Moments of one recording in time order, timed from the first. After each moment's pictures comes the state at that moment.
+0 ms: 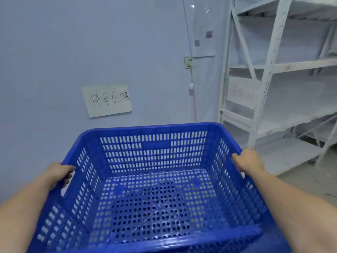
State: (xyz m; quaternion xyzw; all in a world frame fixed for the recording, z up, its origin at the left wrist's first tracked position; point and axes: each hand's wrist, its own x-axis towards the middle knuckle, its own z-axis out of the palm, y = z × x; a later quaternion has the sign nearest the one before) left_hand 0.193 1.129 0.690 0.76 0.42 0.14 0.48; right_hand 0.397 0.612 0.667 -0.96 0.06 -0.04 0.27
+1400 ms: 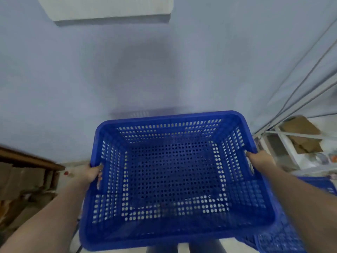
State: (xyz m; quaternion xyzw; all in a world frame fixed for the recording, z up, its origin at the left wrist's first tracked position) left_hand 0.433 1.329 0.367 0.60 0.61 -0.03 0.51; right_hand 0.728 0.901 0.419 -0.93 0.11 0.29 0.20
